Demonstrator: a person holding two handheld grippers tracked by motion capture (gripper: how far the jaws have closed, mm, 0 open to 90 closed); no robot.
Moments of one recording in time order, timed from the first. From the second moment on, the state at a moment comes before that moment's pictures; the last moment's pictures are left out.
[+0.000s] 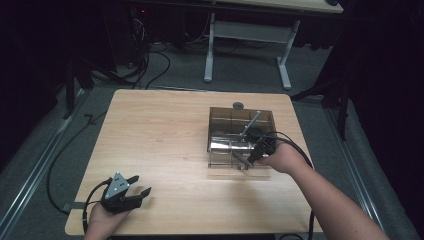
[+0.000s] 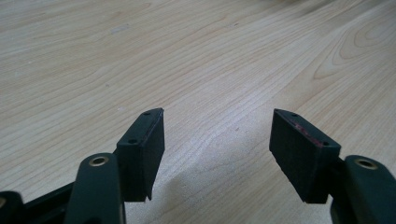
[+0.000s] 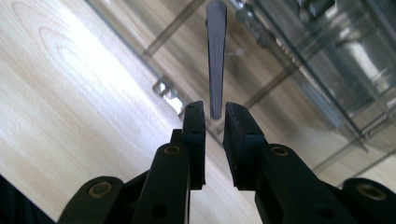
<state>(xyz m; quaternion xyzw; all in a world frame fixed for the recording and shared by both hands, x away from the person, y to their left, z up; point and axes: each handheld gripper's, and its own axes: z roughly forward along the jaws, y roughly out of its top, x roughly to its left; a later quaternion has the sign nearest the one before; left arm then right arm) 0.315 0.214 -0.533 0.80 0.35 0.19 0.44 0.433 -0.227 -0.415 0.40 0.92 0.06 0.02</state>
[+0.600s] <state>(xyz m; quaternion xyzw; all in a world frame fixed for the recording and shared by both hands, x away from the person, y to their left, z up) 0.315 0.214 -0.533 0.80 0.35 0.19 0.44 0.403 -0.248 -0.433 0.43 0.90 0.05 -0.01</state>
